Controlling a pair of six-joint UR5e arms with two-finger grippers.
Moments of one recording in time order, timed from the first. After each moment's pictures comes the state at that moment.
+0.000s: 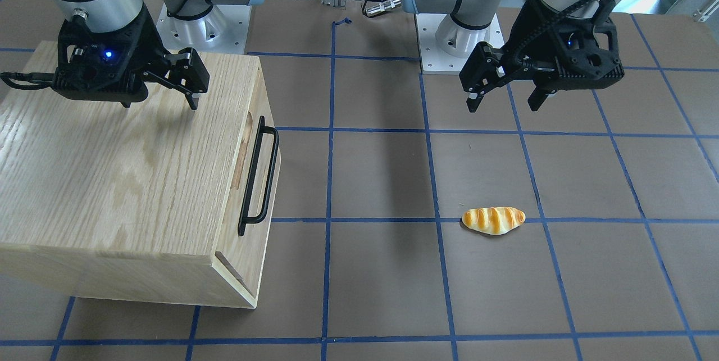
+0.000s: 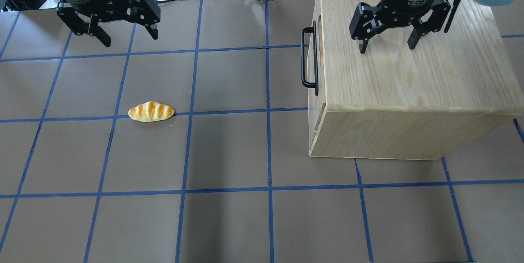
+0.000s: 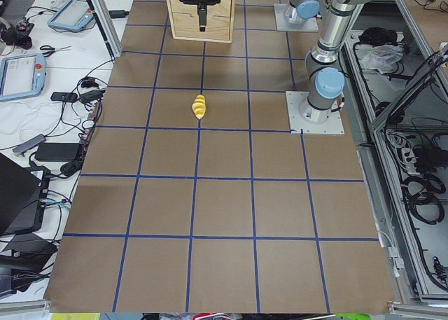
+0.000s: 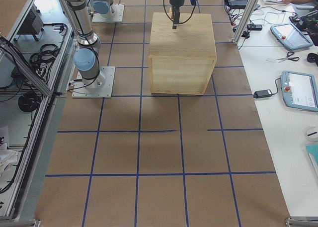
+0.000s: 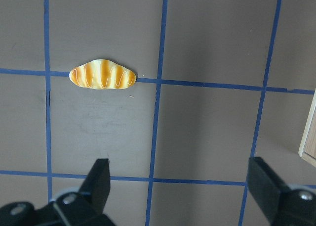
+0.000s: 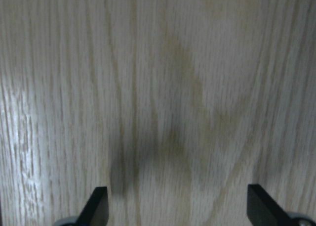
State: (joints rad) left arm -1.55 -1.63 -1.40 -1.62 1.53 -0.07; right arm 1.60 -1.49 1.43 -1.47 -1.61 0.02
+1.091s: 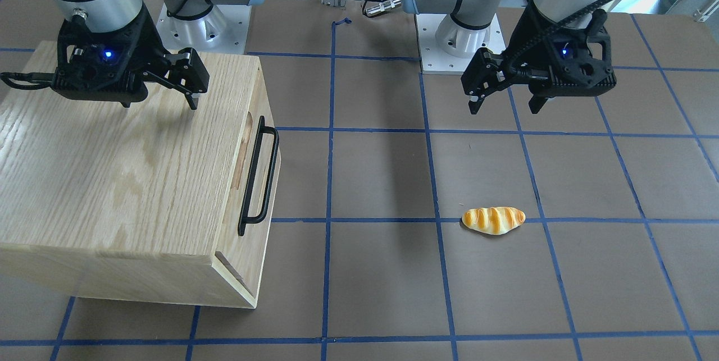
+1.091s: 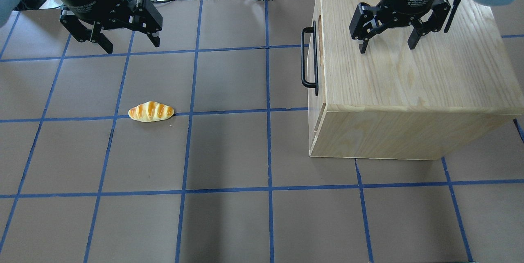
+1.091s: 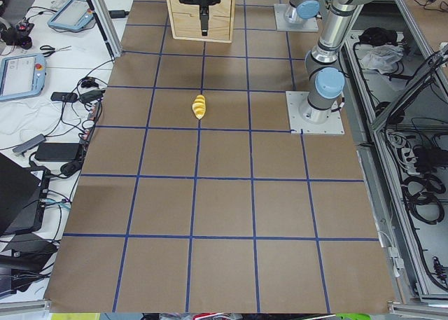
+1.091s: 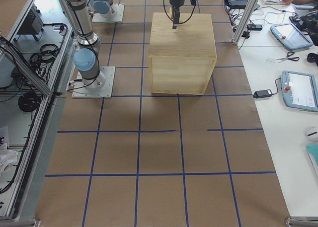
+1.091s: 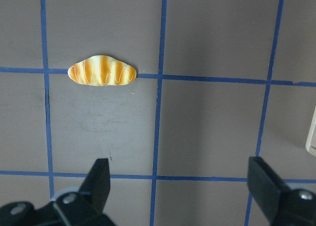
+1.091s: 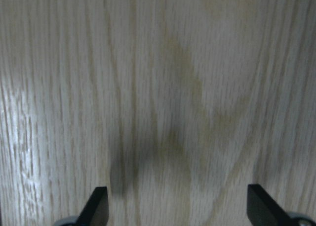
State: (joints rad) left arm -1.53 -1.62 -1.45 -1.62 1.55 -0.02; right arm 1.60 -1.49 1.43 -1.47 -1.61 0.02
